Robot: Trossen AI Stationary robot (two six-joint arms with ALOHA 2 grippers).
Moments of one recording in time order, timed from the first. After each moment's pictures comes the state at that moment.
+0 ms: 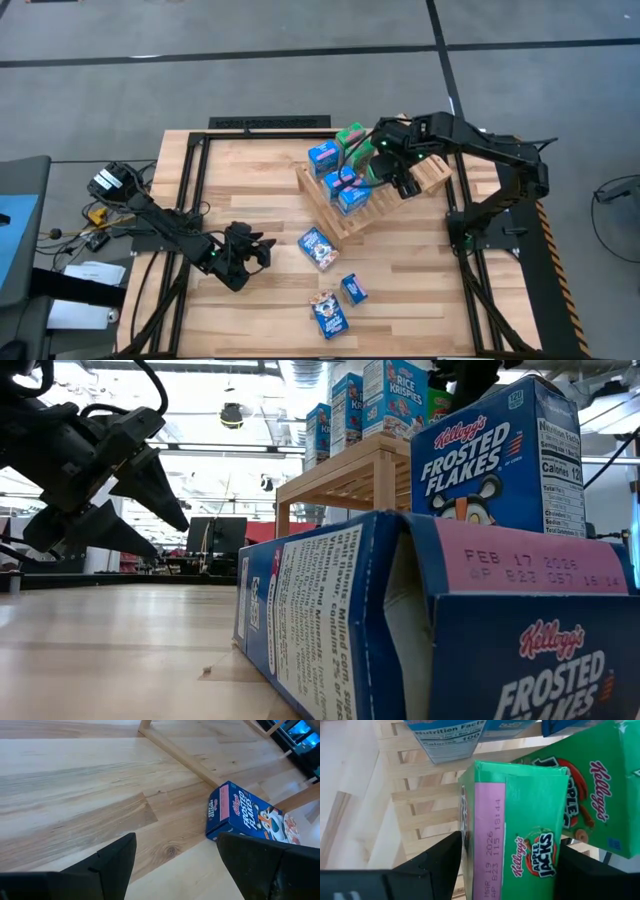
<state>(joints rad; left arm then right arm) -0.62 1.41 0.51 -0.11 -0.98 -1.55 -0.25 1.49 1.67 -1.37 0.05 -0.64</state>
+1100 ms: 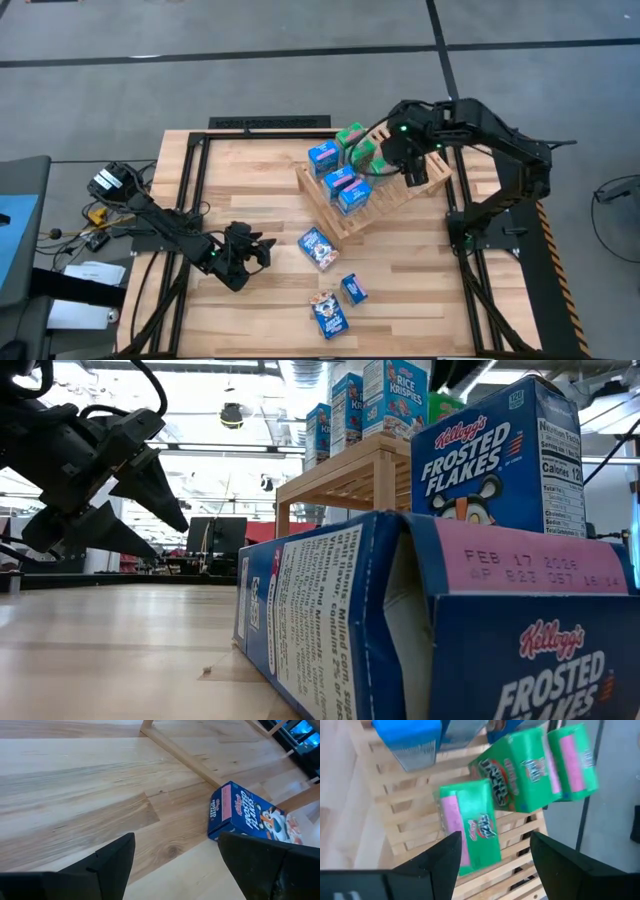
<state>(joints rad) -0.62 1.41 0.51 -0.12 -0.98 -1.56 -0.25 1.48 1.89 -1.48 0.16 -0.58</state>
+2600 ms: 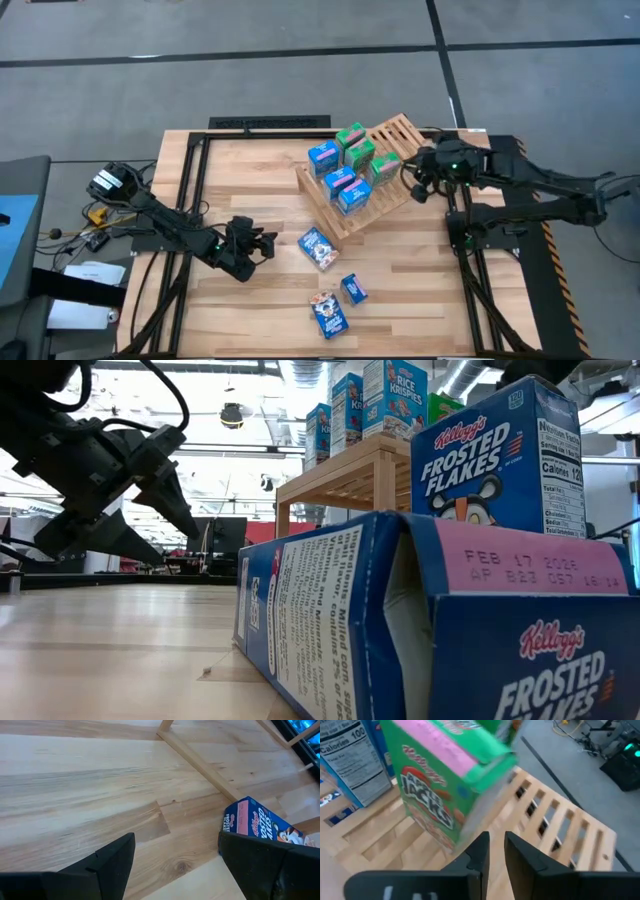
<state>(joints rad) -0.52 1.41 0.51 -0.11 -0.93 -1.59 -0.24 0.80 0.91 -0.73 0.31 -0.06</state>
